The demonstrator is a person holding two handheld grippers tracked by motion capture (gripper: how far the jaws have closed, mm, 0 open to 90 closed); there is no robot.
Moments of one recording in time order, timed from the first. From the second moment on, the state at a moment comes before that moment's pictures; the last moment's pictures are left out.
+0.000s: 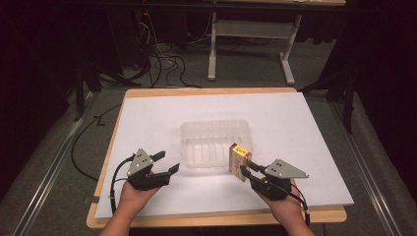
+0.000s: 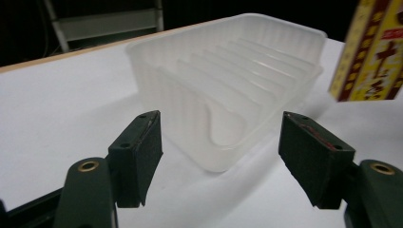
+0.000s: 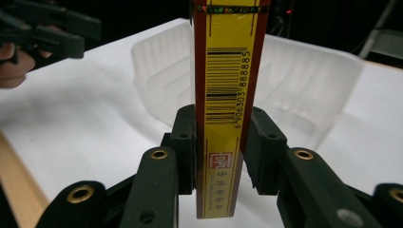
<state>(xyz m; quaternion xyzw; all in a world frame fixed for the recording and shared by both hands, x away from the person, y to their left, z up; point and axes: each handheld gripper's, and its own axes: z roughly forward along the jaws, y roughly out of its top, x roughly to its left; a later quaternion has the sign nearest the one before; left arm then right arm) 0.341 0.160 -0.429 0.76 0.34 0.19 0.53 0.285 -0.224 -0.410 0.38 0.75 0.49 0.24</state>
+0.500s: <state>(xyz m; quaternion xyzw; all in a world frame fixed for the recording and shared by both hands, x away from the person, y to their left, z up) 0.347 0.162 -0.439 0.76 0.37 0.21 0.49 0.299 -0.227 -0.389 0.45 0.68 0.49 0.32</state>
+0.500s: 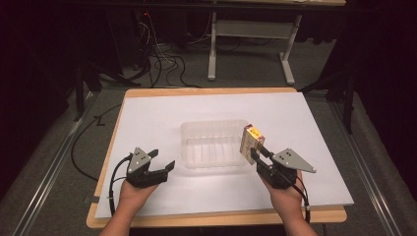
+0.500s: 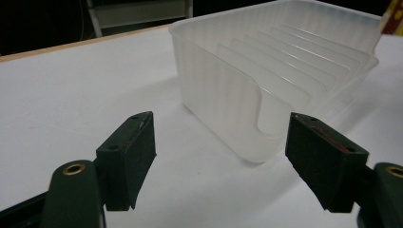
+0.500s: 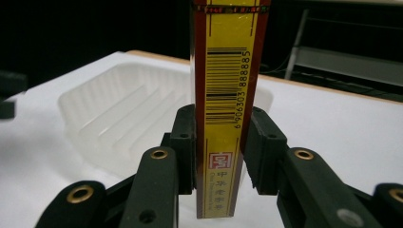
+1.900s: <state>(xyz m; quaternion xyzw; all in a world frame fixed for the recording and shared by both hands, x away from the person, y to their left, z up) 0.342 0.157 -0.437 0.77 0.35 0.20 0.50 0.372 -0.176 -0.423 0.55 0.60 0.41 0.41</state>
